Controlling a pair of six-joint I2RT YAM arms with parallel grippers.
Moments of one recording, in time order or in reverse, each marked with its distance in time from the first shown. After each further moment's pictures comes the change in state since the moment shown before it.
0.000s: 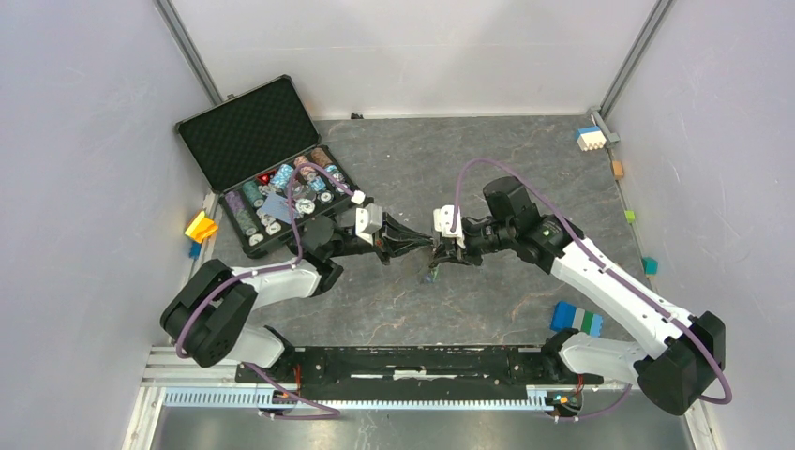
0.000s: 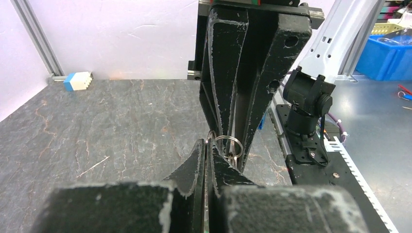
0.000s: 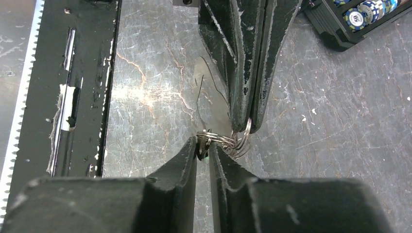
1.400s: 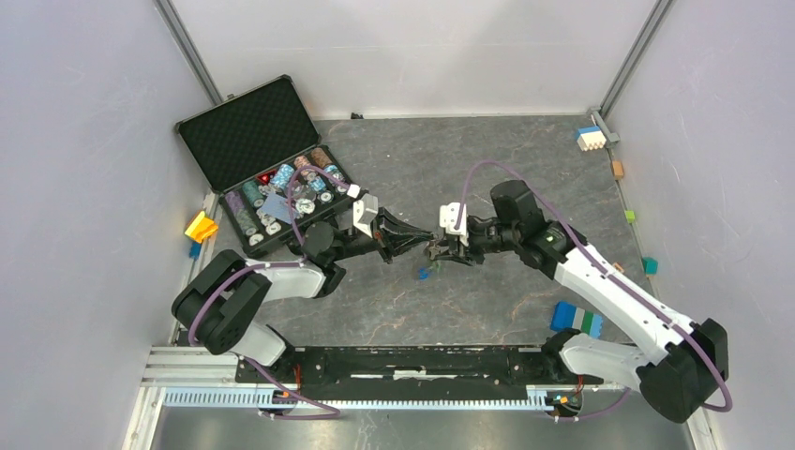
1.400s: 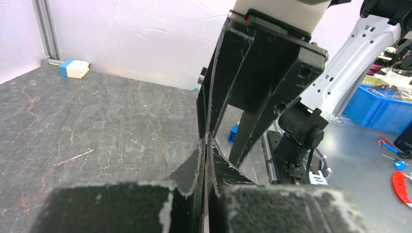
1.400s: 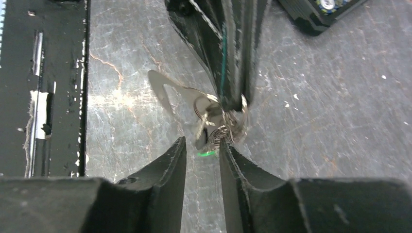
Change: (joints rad) left arm -0.009 0.083 -0.032 0.177 -0.125 -0.228; right arm -0.024 -0.022 -0.074 0.117 0.055 0.060
